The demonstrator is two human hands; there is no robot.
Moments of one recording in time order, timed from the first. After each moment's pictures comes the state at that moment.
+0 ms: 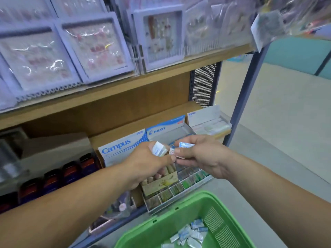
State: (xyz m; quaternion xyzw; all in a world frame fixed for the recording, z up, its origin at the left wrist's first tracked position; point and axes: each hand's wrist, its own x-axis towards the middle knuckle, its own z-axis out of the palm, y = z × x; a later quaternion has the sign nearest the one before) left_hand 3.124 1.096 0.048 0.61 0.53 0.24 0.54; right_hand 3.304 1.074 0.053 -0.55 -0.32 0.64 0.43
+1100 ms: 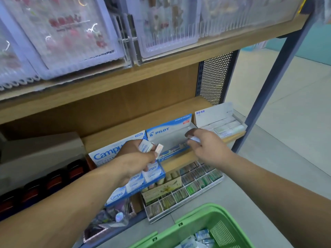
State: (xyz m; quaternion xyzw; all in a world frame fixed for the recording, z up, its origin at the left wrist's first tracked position) left_hand 3.102 1.179 -0.002 0.56 0.63 0.23 0.48; right_hand 3.341 1.157 -0.010 -0.67 -0.65 0.25 0.27
